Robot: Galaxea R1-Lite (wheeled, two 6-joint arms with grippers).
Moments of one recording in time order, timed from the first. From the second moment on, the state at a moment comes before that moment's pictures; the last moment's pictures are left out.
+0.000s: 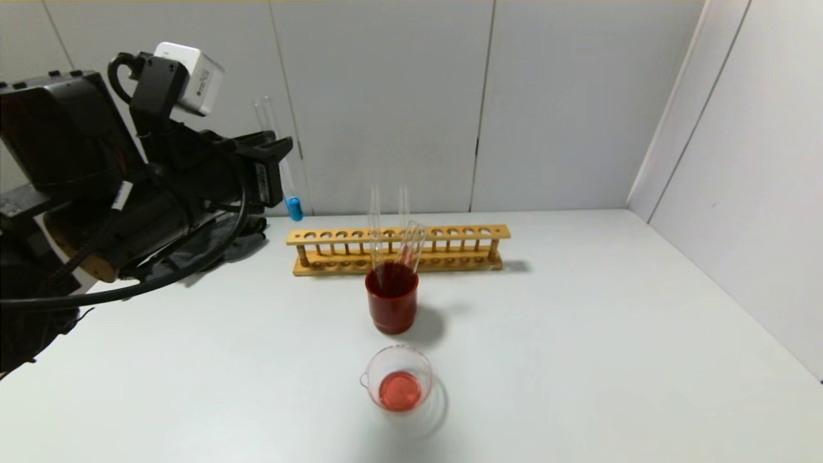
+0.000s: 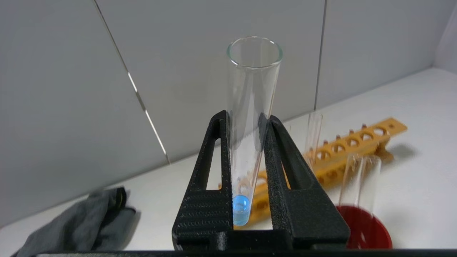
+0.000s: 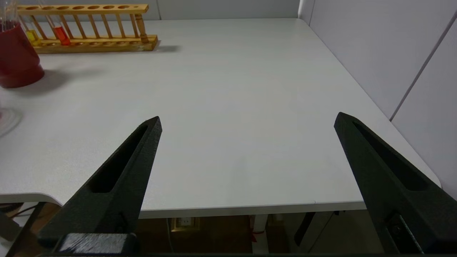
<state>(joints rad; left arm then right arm) -0.41 1.51 -0.87 -0.76 0.07 0.15 0.00 0.00 0.00 0.00 -0.01 0.01</state>
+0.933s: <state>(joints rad) -0.38 1.21 -0.52 -0.50 0.01 0.22 0.00 0.00 0.00 0.00 -0.01 0.01</state>
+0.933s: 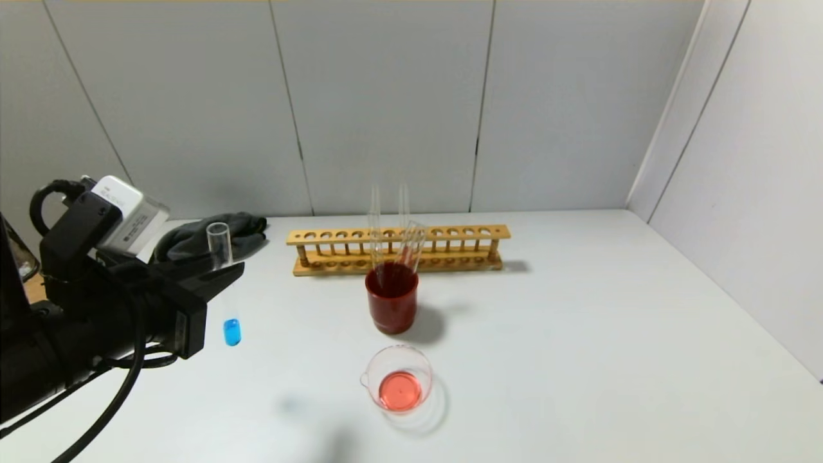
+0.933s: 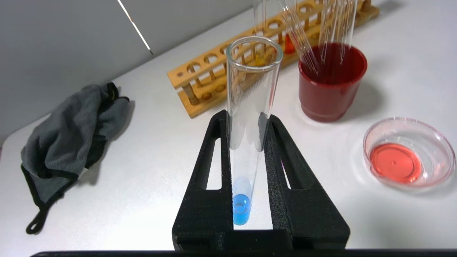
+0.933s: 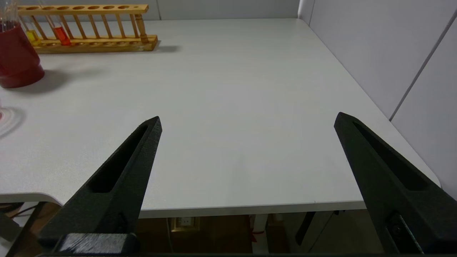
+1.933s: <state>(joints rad) -0.55 1.34 -0.55 -0.53 0.13 0.32 0.00 0.00 0.00 0.00 -0.01 0.01</state>
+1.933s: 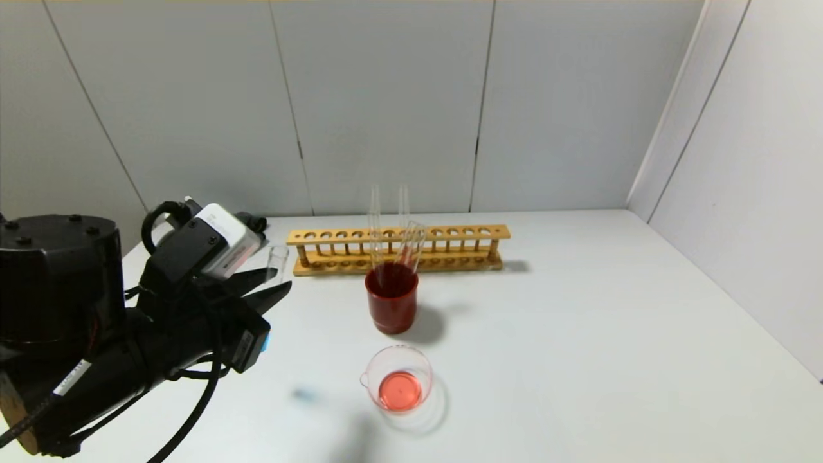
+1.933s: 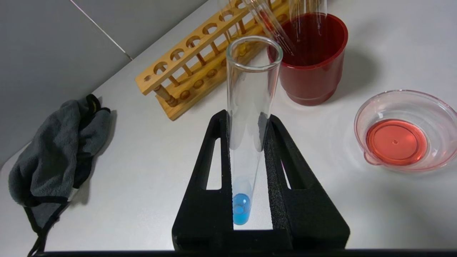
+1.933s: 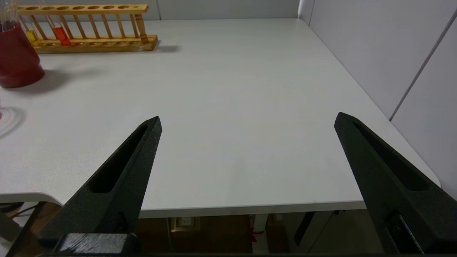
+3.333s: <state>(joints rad) -0.75 1.56 -0.74 -0.34 0.23 0.52 0.00 0.00 0.00 0.00 -0.01 0.01</state>
